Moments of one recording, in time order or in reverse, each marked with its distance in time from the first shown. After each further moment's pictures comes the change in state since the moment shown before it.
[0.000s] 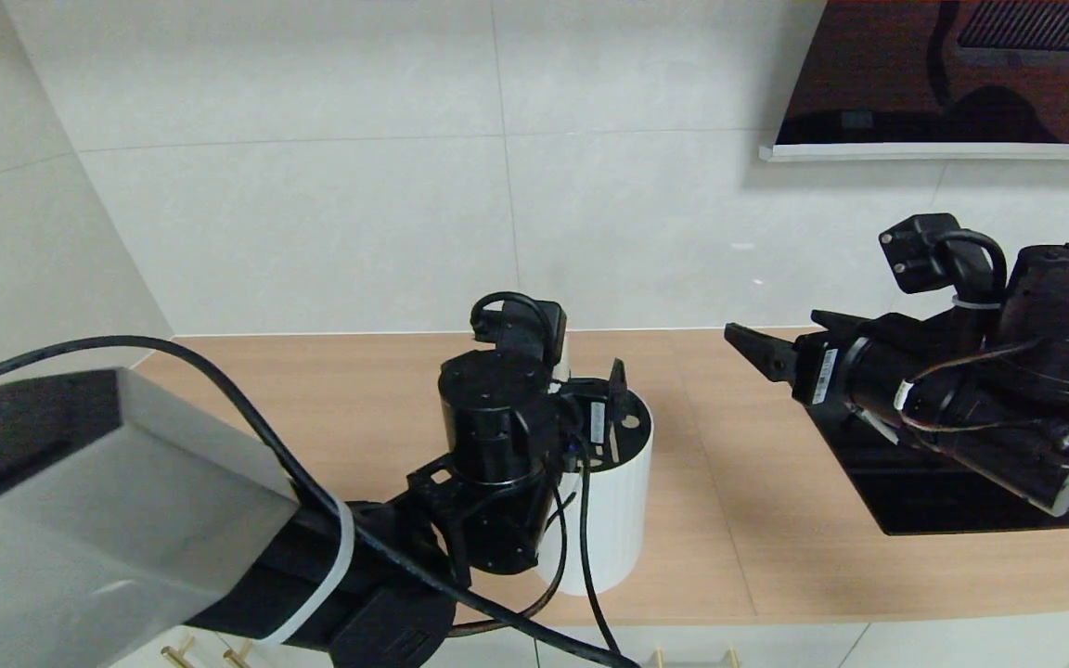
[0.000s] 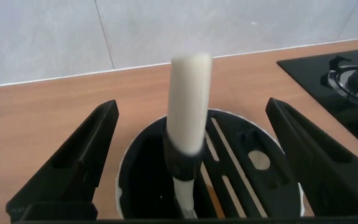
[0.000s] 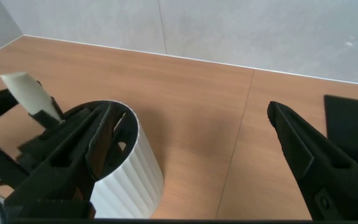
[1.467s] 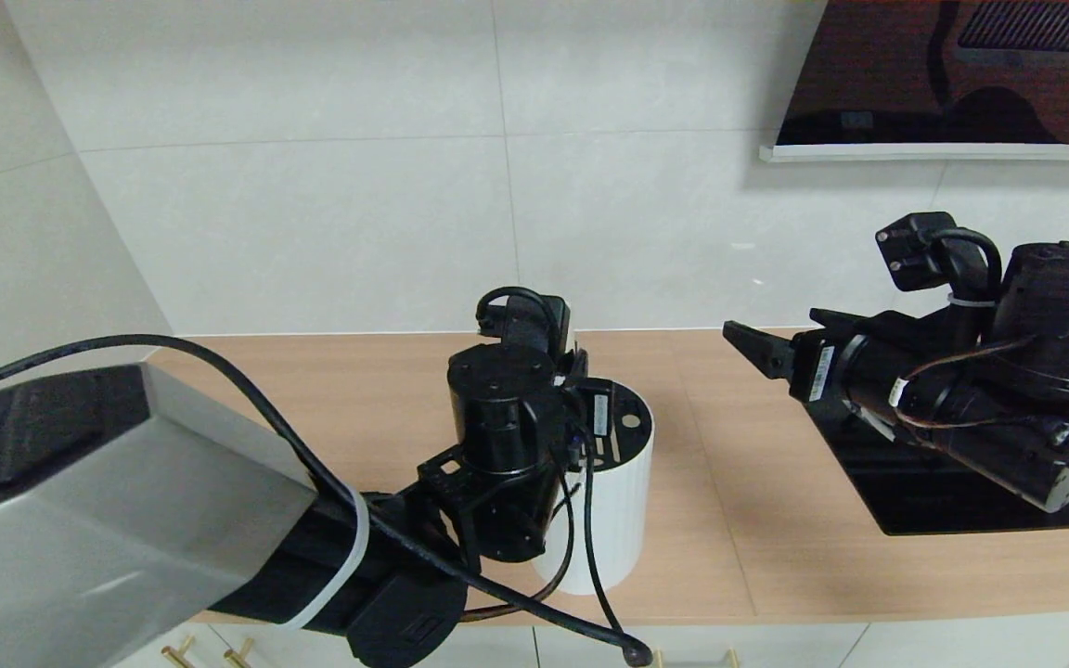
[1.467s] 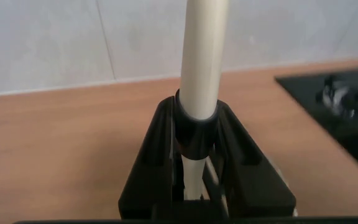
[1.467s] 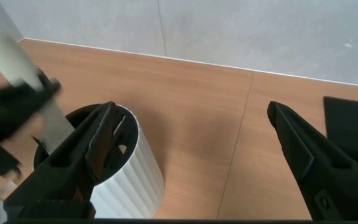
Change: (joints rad) left arm 0.008 0.040 -0.042 0.007 -0.002 0.000; right arm 0.000 0.012 -0.010 -0.001 -0.003 0.000
